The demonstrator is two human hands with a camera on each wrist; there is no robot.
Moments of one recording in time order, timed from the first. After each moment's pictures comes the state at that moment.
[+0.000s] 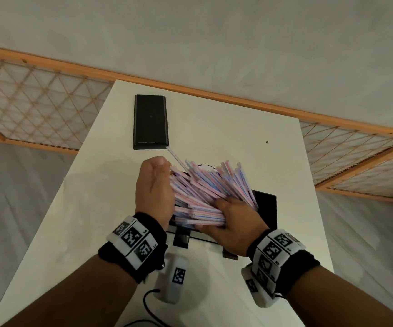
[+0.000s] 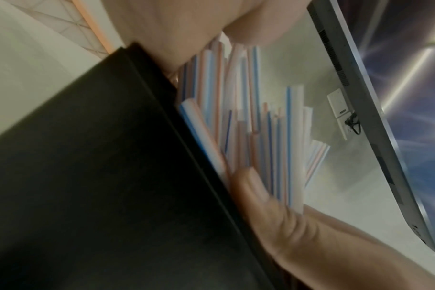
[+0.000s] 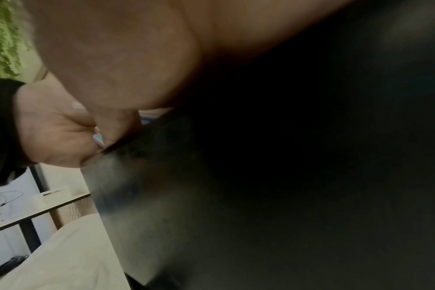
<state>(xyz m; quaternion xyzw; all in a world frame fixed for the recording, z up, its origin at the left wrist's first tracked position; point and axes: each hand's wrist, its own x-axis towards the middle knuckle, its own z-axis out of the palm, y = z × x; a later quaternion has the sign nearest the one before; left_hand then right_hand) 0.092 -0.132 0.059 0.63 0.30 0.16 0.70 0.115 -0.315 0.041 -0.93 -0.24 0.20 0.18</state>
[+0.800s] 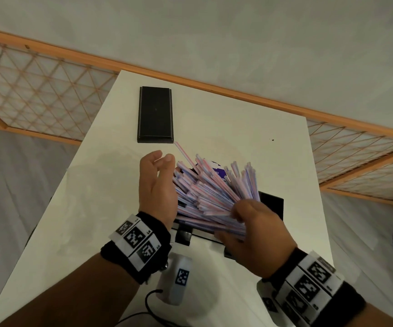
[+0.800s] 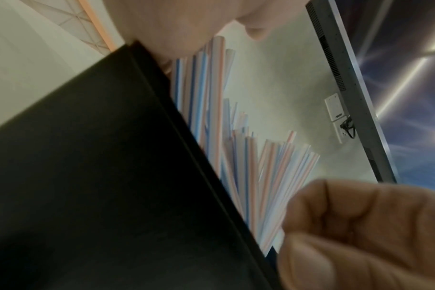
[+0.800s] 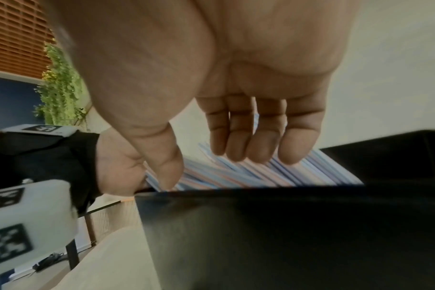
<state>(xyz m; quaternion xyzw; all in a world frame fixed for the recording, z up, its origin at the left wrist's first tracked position) 0.088 -0.131 0.069 0.58 0.34 0.16 0.73 0.087 -0.329 0.068 -0.95 -0.24 0.08 0.19</state>
